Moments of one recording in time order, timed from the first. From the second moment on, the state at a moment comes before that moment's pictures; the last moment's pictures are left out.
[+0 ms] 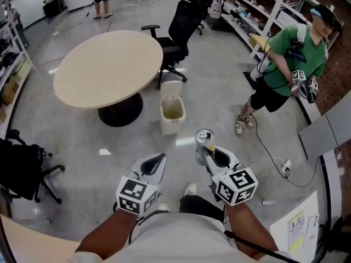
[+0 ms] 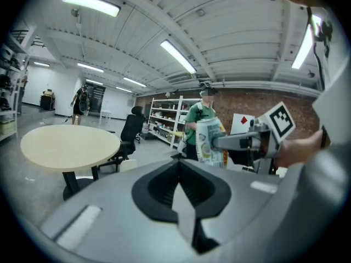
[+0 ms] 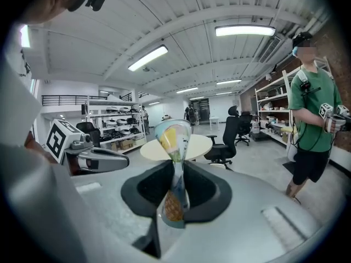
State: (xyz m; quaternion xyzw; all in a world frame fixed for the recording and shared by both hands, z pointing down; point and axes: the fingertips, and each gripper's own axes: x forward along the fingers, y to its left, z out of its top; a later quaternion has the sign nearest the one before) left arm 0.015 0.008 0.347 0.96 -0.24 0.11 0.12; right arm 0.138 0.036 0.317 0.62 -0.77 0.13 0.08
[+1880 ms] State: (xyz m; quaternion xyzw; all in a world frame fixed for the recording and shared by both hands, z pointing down) left arm 0.145 -0.130 0.351 0.94 -0.29 0.13 0.13; right arm 0.273 -0.120 0.338 0.58 -0.79 0.16 0.07
